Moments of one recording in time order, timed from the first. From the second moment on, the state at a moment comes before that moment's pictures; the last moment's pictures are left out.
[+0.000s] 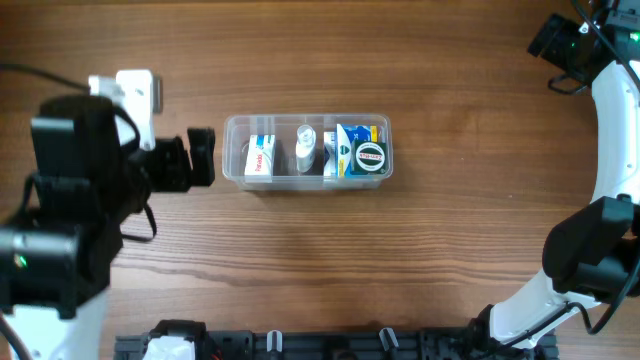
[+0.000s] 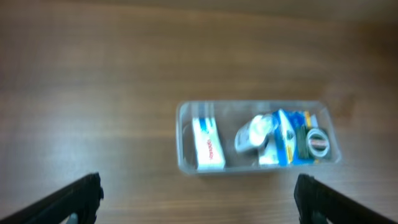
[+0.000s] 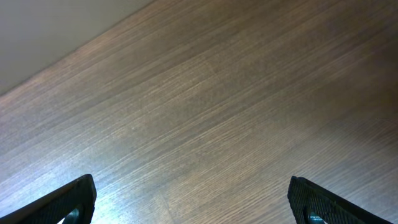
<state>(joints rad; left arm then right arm) -0.09 1.06 1.48 -1.14 0.07 -0.13 -0.26 1.89 1.80 -0.85 0.12 0.27</state>
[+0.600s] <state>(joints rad) -0.01 0.18 0.43 -0.40 0.00 -0.42 -0.26 1.89 1.80 -0.85 0.12 0.27</state>
